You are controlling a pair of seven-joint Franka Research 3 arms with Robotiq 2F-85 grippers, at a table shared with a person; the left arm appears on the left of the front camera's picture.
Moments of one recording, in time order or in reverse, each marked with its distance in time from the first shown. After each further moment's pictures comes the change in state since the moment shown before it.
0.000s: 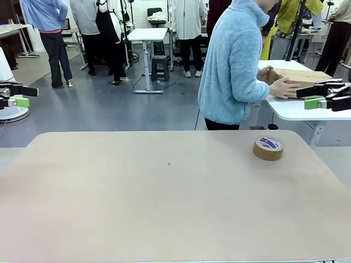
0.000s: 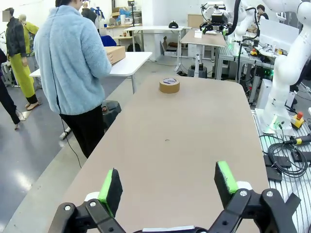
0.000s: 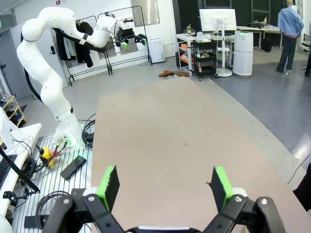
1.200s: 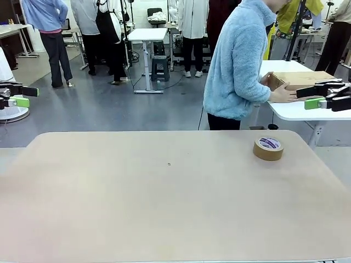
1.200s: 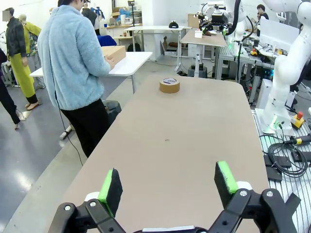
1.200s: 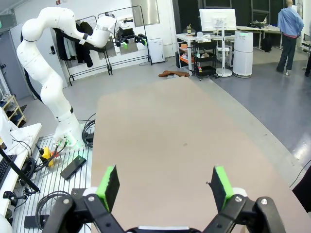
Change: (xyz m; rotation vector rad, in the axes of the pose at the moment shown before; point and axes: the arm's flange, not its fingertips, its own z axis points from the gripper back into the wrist) left arm 0.000 0.000 0.000 0.001 0.000 0.000; right arm 0.000 0.000 0.000 0.000 0.000 0.000
